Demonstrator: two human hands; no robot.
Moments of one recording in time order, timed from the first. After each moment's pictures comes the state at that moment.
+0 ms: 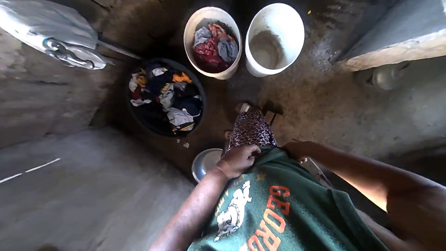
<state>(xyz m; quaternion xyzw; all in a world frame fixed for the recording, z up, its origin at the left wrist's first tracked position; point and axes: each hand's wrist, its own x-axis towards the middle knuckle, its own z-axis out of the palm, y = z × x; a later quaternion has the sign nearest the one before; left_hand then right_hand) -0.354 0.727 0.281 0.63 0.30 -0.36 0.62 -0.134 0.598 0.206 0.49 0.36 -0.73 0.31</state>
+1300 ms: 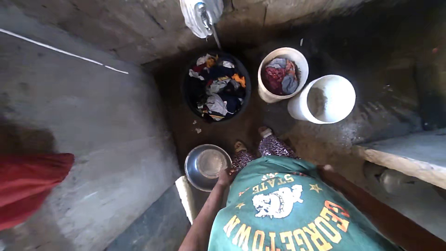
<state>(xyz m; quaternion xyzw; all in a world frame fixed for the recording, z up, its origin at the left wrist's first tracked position) -0.541 0.554 0.140 0.34 0.69 -0.05 0.64 -0.135 0.642 0.248 0.65 0.43 -0.58 0.24</state>
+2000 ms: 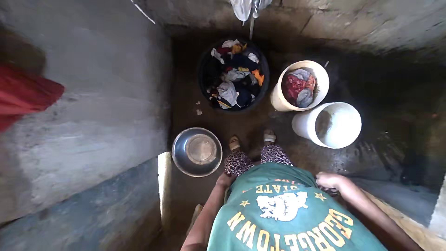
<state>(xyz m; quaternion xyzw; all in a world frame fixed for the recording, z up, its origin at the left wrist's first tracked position) -0.486 0.485 0.099 0.13 0.75 -0.10 0.64 -0.106 0.707 0.185 0.51 0.46 -0.49 0.53</state>
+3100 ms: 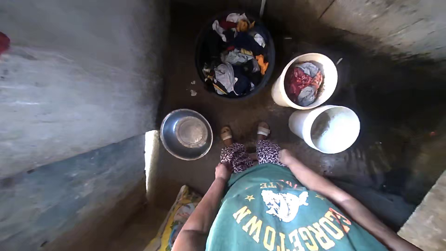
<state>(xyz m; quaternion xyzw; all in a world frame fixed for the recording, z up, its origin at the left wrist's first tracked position) -0.414 0.508 0.071 0.19 0.78 -0.12 0.59 -0.172 0.724 0.053 0.48 0.58 -0.46 0.47</state>
